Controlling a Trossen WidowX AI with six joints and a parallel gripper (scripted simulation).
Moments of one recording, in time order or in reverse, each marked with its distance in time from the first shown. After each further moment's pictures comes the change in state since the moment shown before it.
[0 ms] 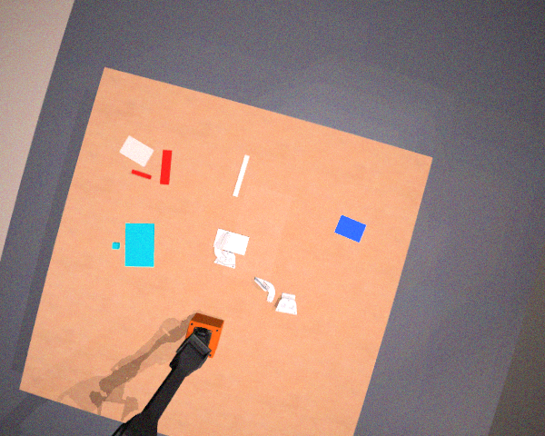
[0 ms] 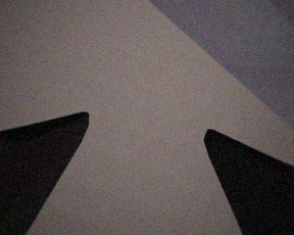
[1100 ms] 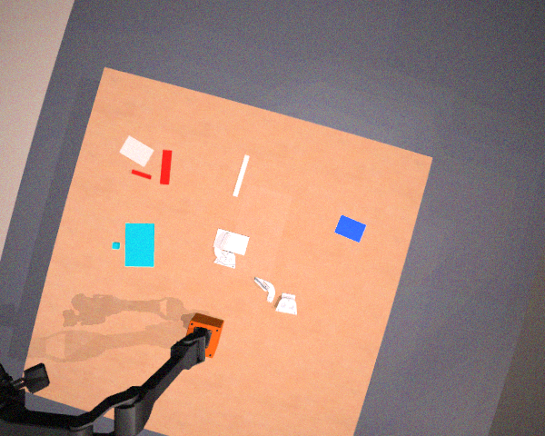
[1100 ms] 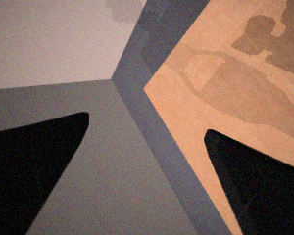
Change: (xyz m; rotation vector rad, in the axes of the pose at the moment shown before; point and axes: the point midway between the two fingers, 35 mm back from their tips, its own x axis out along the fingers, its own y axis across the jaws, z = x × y) arm -0.215 0.121 0.299 -0.455 -0.633 0.206
